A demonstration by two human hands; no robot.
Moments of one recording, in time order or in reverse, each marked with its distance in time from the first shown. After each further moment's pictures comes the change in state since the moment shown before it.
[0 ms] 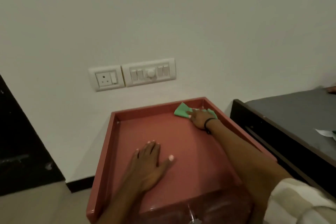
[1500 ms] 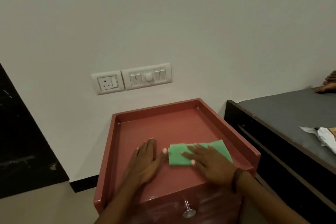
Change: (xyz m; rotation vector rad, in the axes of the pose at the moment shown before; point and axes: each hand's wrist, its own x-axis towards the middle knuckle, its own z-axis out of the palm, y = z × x) left_hand -0.002 0.000 -0.005 -0.144 0.078 -0.013; right_hand -0.191 -0.007 0.047 0.144 0.003 -0.323
